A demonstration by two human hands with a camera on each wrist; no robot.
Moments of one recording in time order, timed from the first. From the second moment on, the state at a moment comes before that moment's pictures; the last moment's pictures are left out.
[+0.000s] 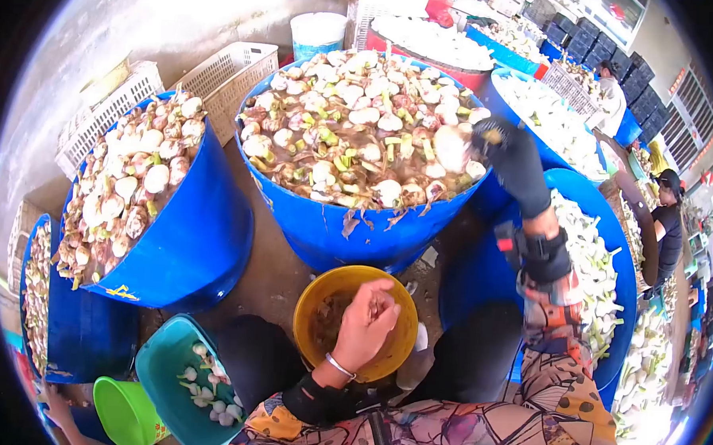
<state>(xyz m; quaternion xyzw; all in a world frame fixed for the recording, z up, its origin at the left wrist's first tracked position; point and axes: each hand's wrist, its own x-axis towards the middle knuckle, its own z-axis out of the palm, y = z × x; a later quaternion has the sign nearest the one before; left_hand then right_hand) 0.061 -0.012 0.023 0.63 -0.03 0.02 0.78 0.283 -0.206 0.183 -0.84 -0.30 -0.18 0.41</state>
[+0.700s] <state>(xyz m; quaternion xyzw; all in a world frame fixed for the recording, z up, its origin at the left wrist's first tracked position) 0.032 0.009 0.003 0.46 0.13 0.10 0.87 0.133 -0.127 0.036 -0.67 -0.28 0.35 0.59</state>
